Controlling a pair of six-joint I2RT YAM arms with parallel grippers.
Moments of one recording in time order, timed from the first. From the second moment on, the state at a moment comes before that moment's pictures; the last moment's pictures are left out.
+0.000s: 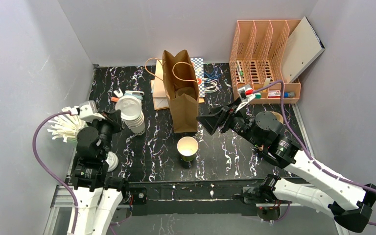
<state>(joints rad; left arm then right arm) -0.12 0.41 0.71 -0.37 -0.07 -0.43 0.95 0.81 0.87 -0.02 0.06 0.50</state>
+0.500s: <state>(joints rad) -0.15 0.83 0.95 -0.38 -0.68 -0.20 0.95 0.80 0.87 -0.05 0.06 0.49</state>
